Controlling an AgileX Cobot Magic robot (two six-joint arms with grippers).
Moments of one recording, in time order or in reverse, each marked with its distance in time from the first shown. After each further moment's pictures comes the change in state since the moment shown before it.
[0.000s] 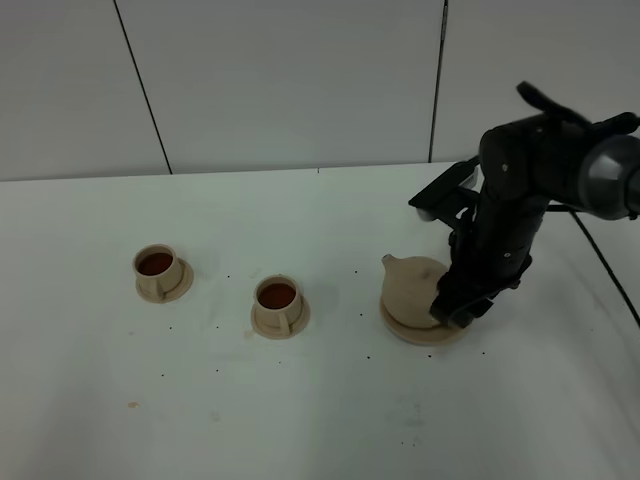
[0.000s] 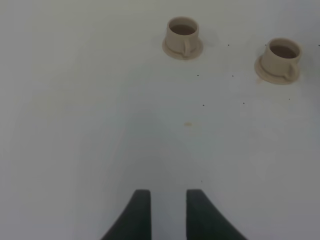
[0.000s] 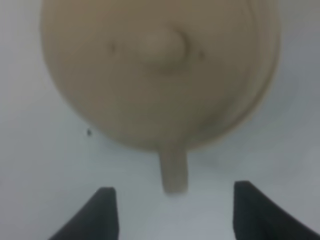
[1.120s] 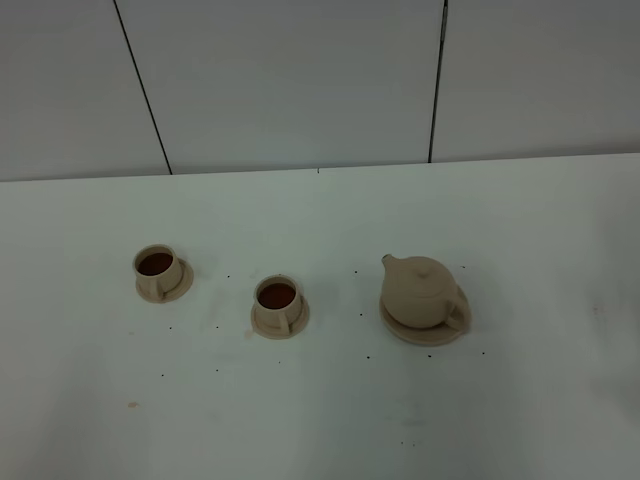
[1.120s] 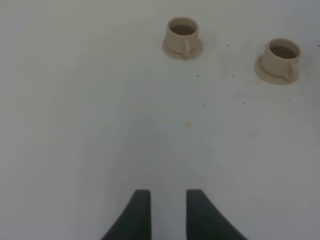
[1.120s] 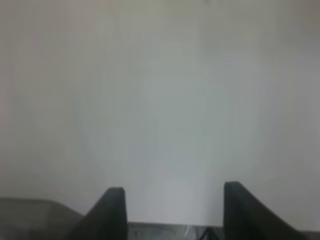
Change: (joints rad) left arm 0.000 0.000 0.000 0.000 0.000 0.000; right arm -0.464 -0.674 0.597 0.170 0.161 0.309
